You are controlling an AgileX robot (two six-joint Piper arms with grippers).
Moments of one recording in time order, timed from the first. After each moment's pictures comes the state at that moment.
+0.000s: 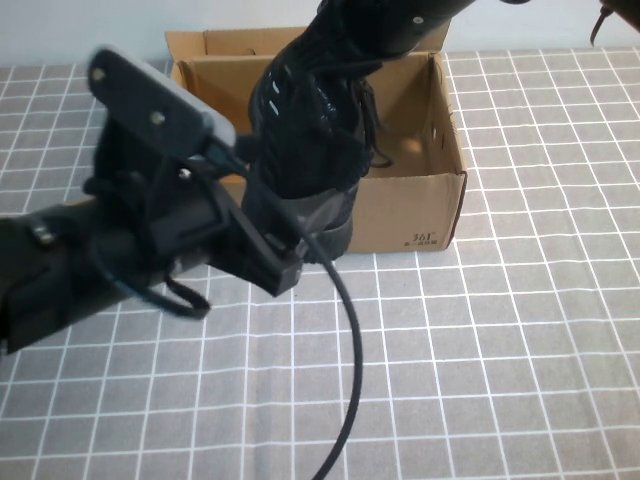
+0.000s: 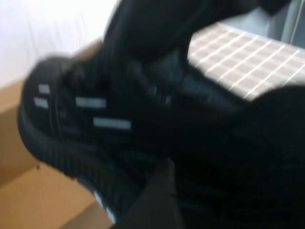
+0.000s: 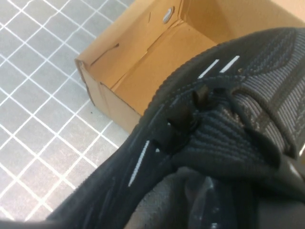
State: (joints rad) right arm 0.69 1.88 -2.16 0.02 1.13 0.01; left arm -0.60 1.14 -0.82 -1.23 0.17 1.42
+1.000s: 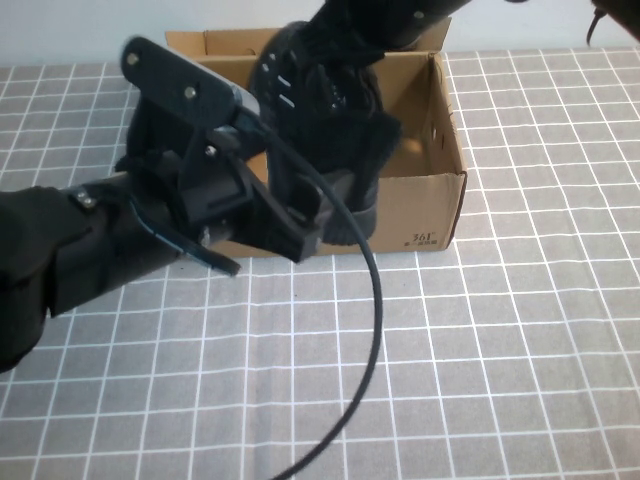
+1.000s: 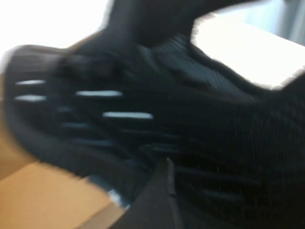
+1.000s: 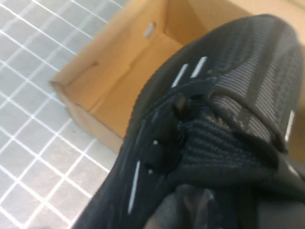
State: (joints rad) right arm 0.65 1.91 -2.16 0.02 1.07 0.03; left arm -0.60 1.24 -0.88 -1.32 0.14 1.46
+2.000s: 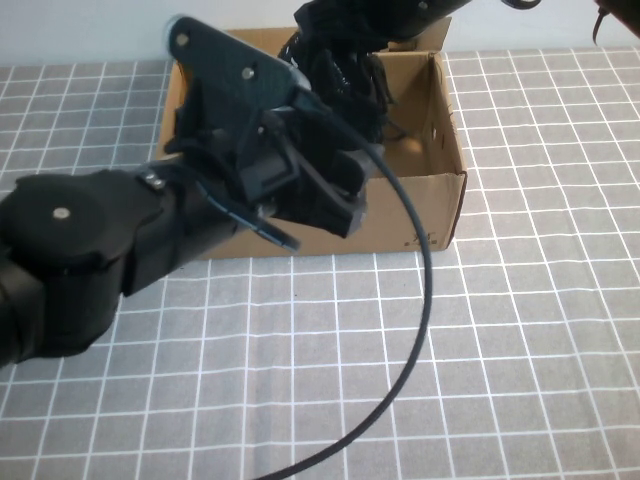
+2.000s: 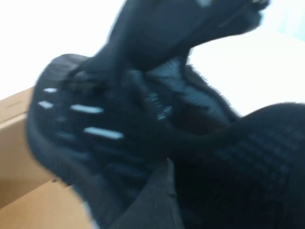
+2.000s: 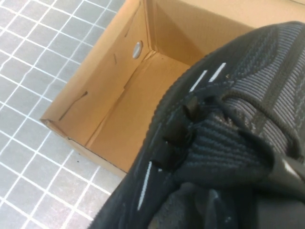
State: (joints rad) right arm 0.61 1.93 -2.16 0.07 1.01 0.12; left arm -0.71 1.33 -0.96 -1.33 -0.05 1.47
